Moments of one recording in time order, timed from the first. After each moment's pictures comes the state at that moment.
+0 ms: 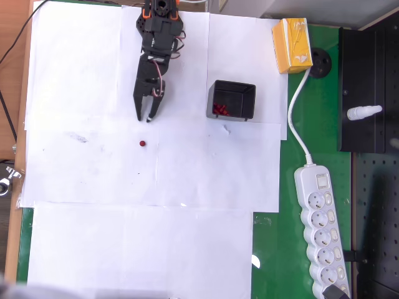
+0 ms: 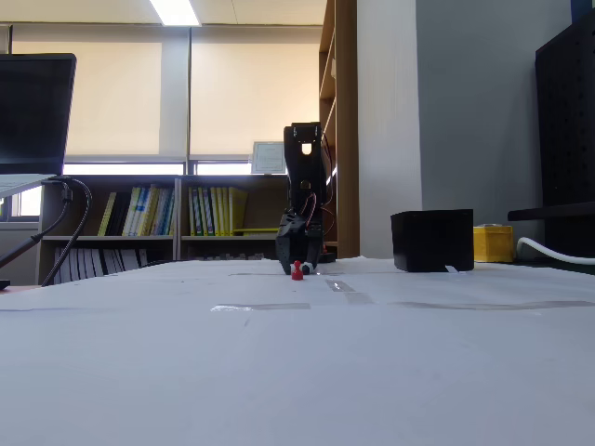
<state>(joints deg) 10.1 117.3 11.3 -75.1 -92.2</state>
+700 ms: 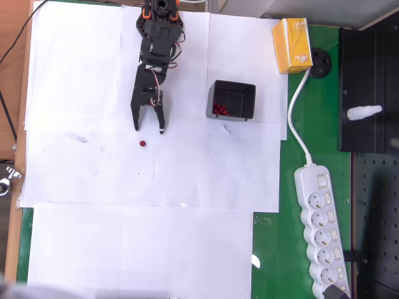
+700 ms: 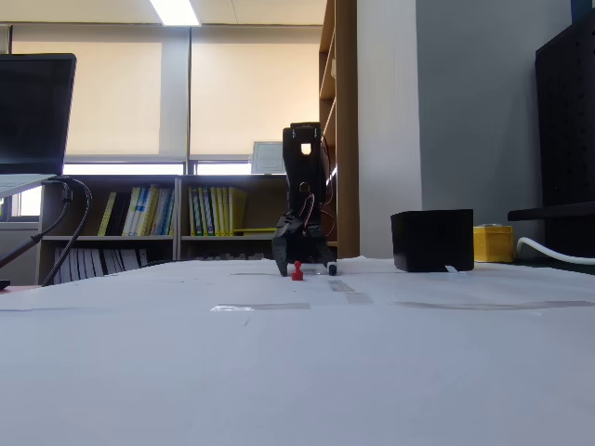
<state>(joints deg) 10.6 119.3 18.9 -73.1 -91.3</state>
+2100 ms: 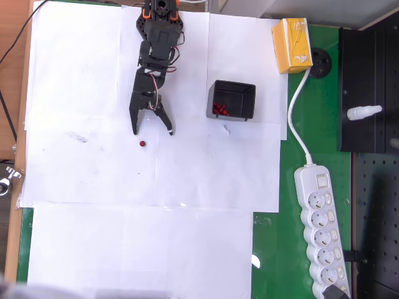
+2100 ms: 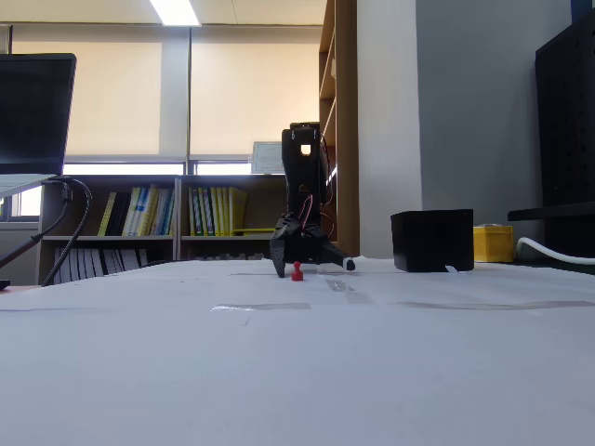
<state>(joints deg) 11.2 125.7 26.6 -76.4 -91.1</state>
